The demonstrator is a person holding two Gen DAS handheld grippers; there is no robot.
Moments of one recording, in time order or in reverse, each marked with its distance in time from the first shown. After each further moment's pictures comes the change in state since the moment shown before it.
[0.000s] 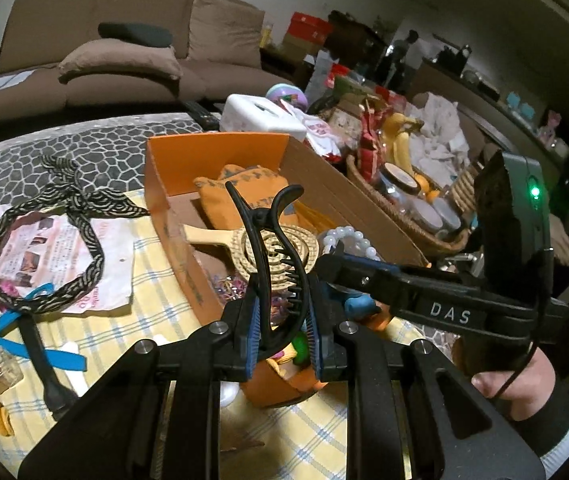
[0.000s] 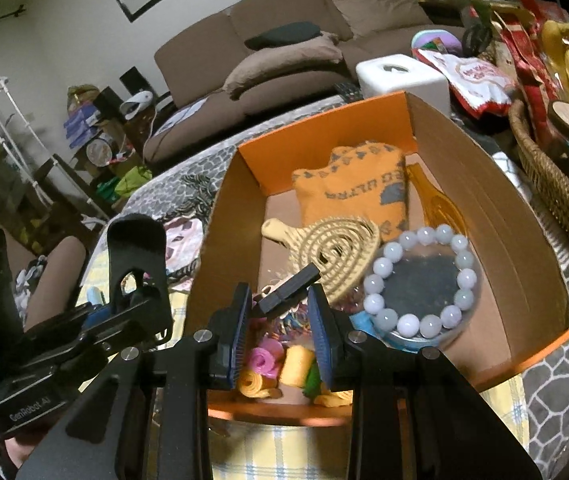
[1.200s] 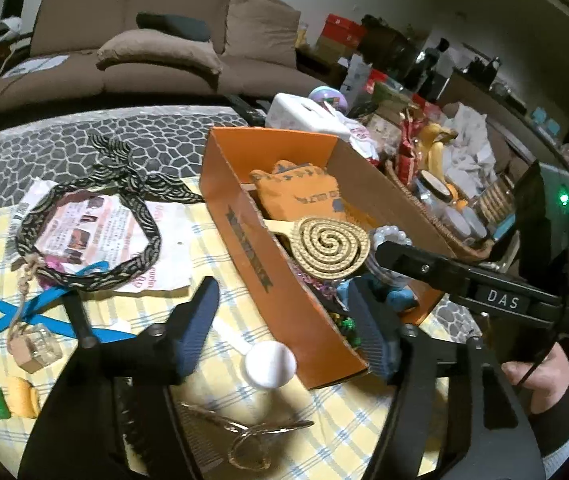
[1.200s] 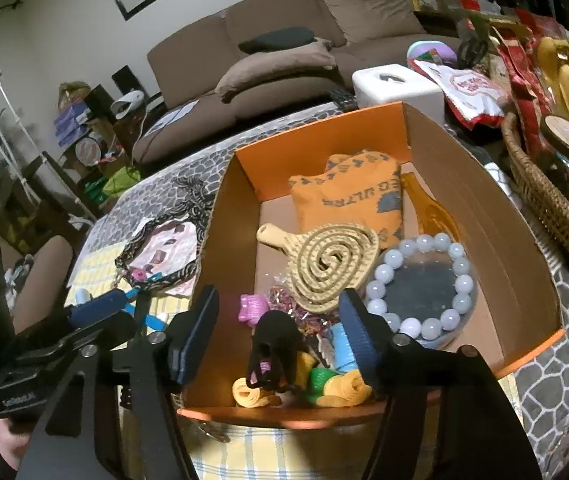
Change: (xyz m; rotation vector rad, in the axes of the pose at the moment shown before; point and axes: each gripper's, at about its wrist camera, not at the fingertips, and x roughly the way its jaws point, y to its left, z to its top) left arm -0.027 0.043 -0.008 -0.074 -0.005 0.096; right arm 0.000 0.017 0.002 -0.030 -0.020 -0.064
